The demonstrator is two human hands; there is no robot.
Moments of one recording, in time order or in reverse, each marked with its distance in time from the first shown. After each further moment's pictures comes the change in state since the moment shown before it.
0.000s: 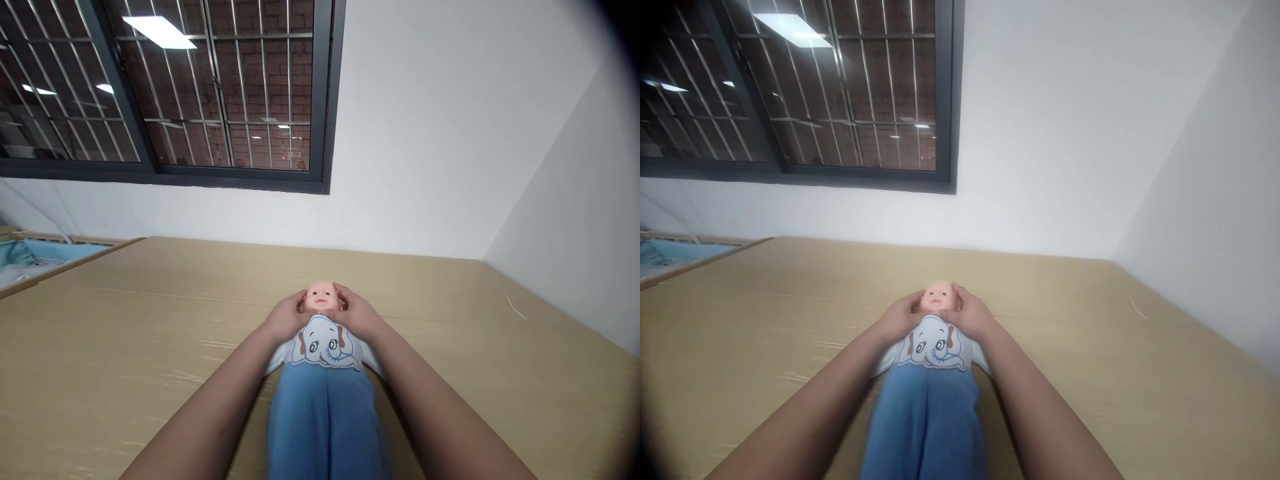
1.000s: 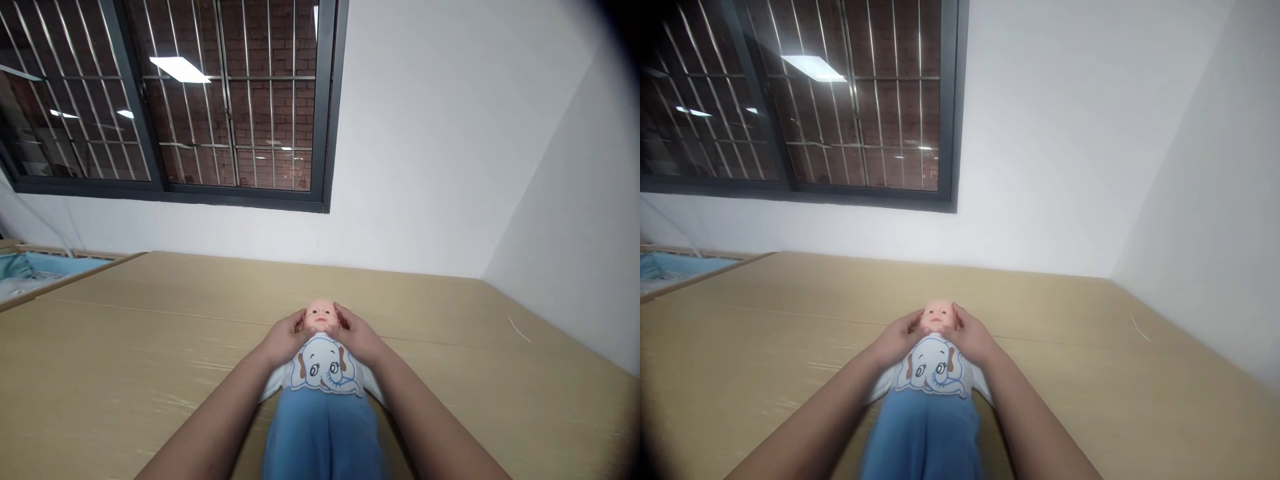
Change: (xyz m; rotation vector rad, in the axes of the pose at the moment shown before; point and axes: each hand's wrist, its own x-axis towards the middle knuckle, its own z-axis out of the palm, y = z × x) left_hand 0.000 -0.009 -0.004 0.020 0.043 0.063; right_hand 0.001 0.004 0.002 0.082 -0.057 -0.057
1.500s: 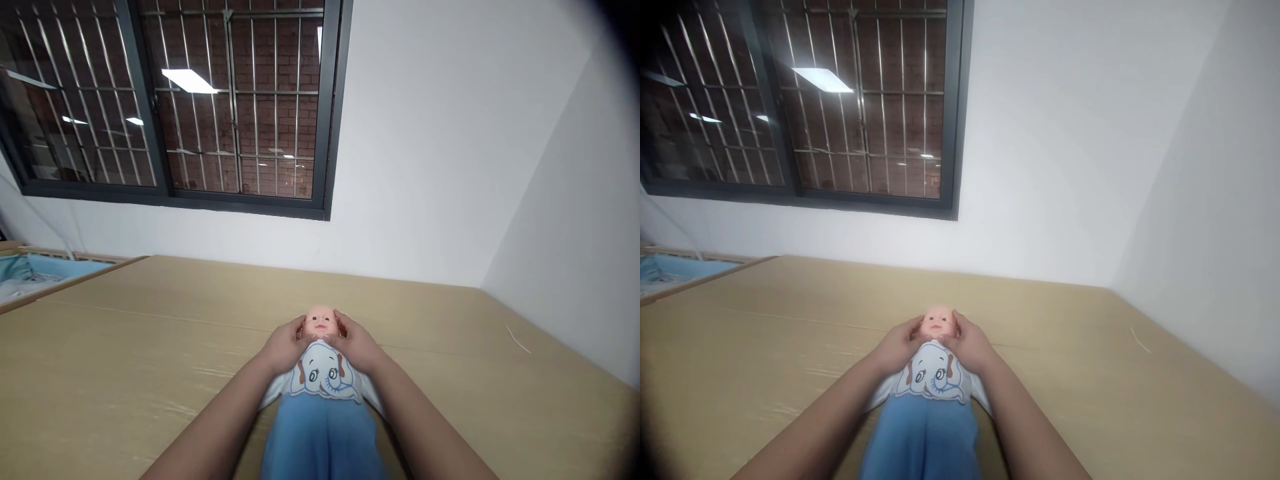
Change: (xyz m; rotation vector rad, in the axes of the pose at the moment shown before) left_hand 0.000 0.000 0.000 0.142 -0.012 0.022; right_hand 0.001 0.000 0.001 -0.096 0.052 -0.030
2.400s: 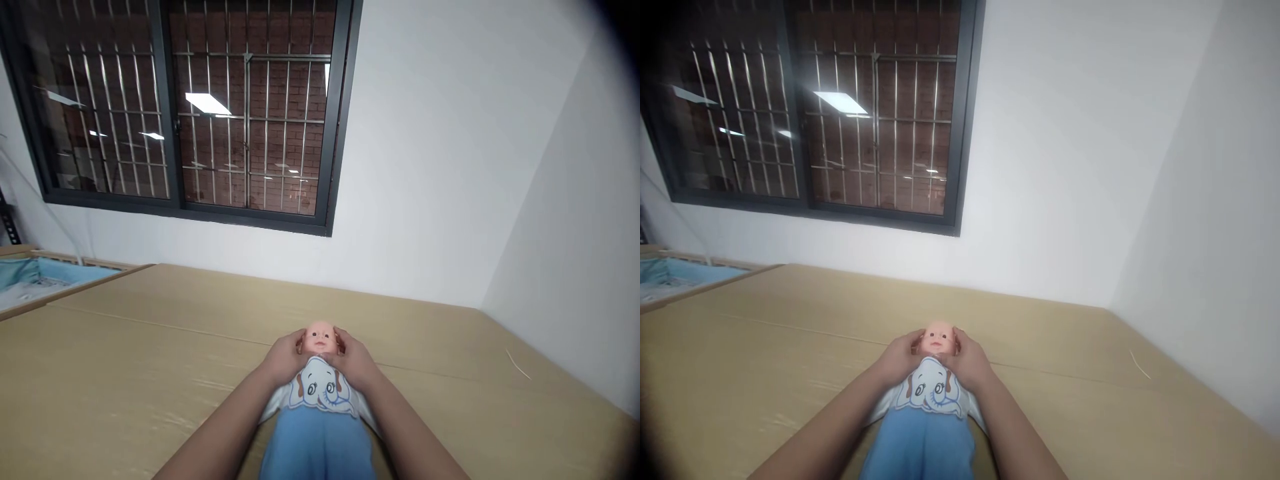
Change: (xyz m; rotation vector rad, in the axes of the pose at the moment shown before) left_hand 0.002 0.005 0.003 0.097 0.076 -0.046; right_hand 0.000 -0.009 0.005 -0.015 0.006 -0.066
